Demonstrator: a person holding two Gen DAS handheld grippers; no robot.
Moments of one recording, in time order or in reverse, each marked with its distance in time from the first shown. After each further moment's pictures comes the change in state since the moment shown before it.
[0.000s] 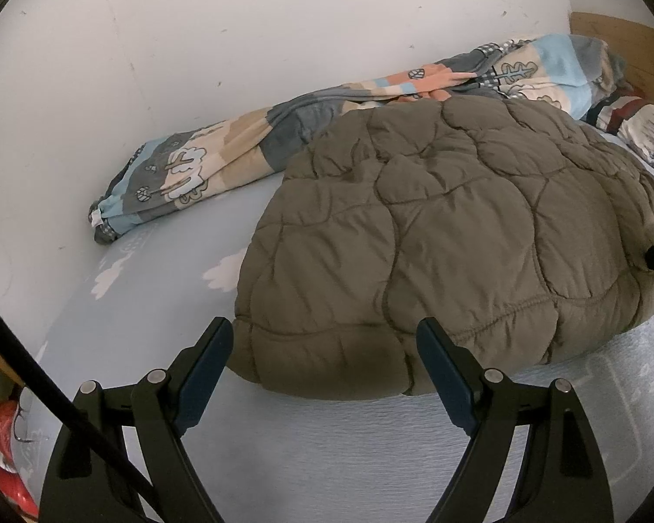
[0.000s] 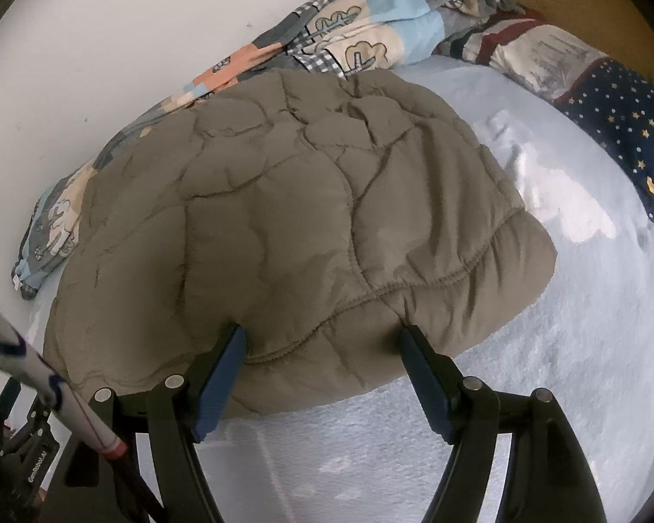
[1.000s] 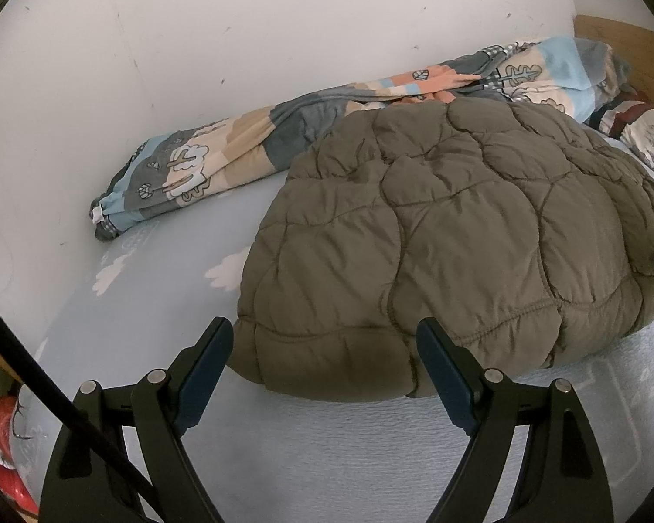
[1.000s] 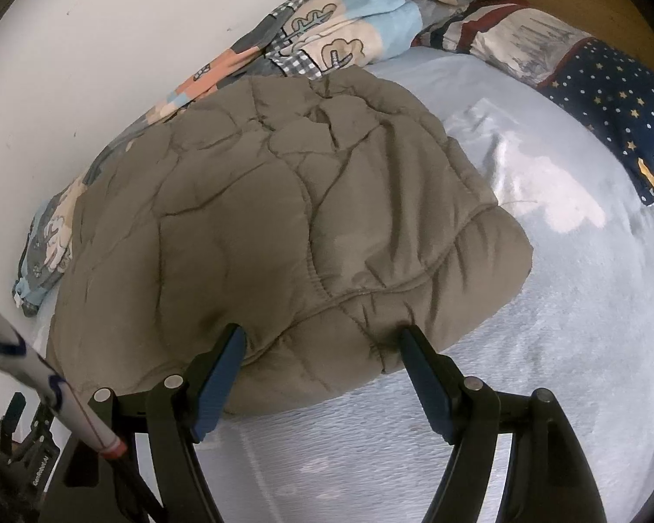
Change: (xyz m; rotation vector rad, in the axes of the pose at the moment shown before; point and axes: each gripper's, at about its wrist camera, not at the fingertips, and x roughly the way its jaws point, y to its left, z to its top) left arm 0.000 0.004 0.003 -0.011 0.002 0.002; right arm -0.005 -0.024 0.007 0.051 0.009 0.003
